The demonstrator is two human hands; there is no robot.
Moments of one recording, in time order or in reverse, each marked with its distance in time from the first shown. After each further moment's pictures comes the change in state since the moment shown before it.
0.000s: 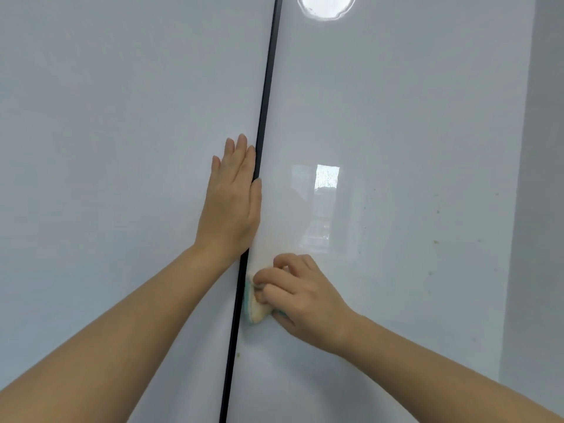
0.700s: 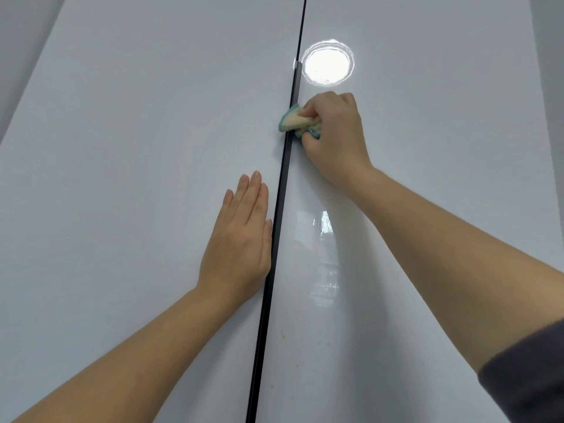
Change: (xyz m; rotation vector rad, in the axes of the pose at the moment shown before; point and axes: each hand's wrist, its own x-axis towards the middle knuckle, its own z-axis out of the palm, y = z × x) left_hand 0.033 -0.026 -0.003 0.192 0.092 0.164; right_hand 0.213 0.166 -0.061 -0.074 0.385 0.406
